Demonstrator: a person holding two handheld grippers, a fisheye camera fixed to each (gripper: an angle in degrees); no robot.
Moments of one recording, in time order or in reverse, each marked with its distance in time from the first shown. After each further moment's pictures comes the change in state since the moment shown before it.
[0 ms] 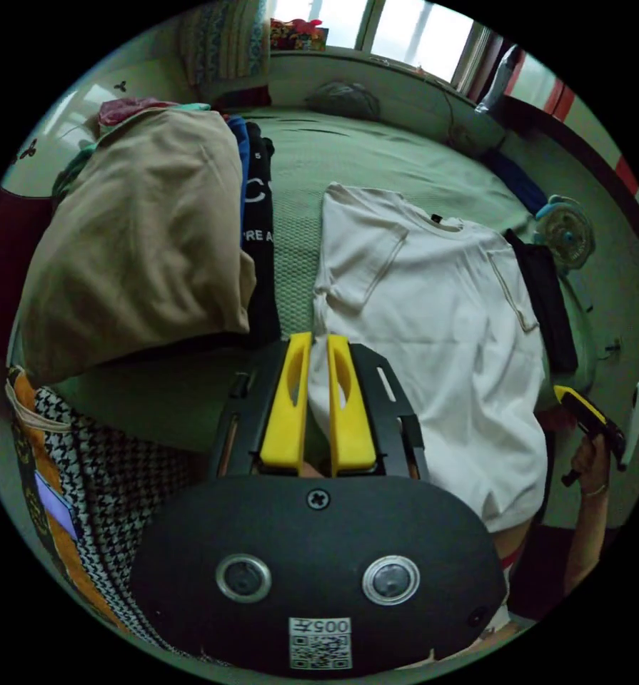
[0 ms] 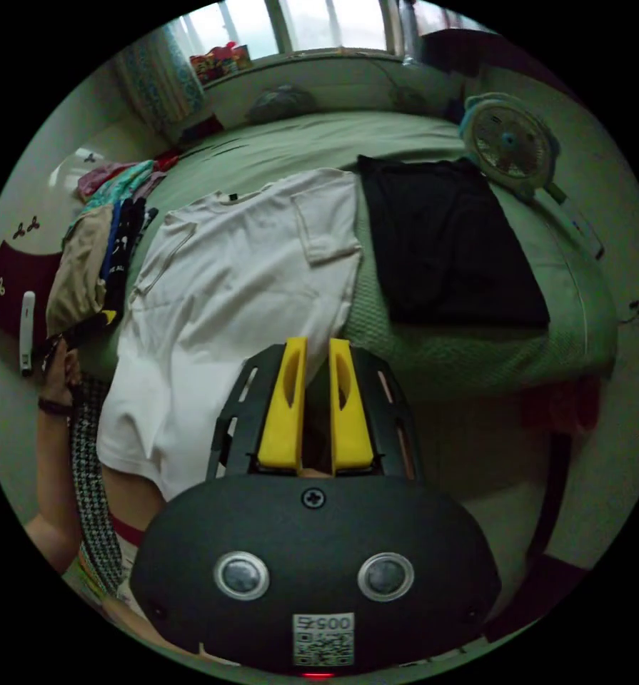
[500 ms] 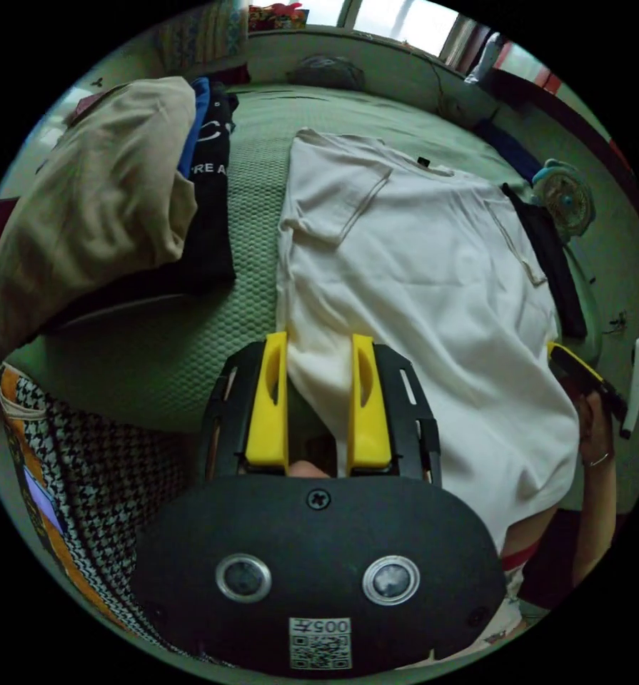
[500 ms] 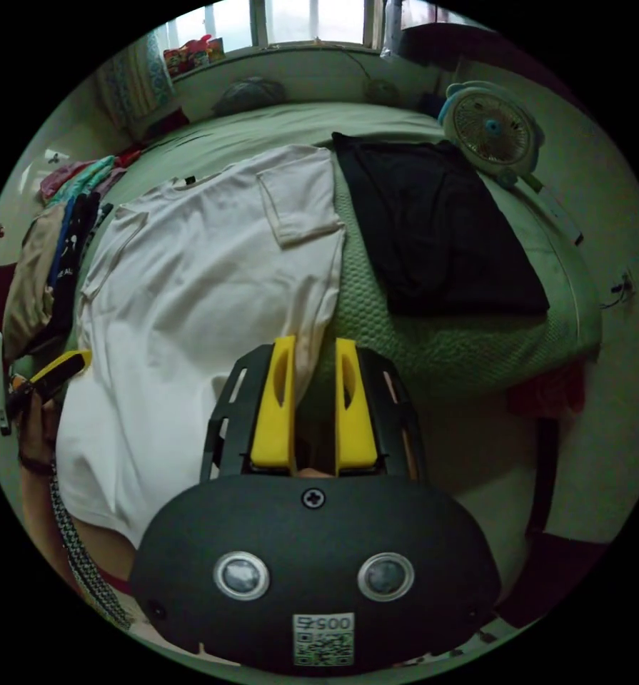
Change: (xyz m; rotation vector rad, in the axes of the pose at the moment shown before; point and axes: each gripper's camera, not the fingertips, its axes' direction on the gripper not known) left arm 0.031 0.046 0.001 -0.053 -0.078 0.051; right arm 0.031 0.076 0.027 -0.004 0.148 0.033
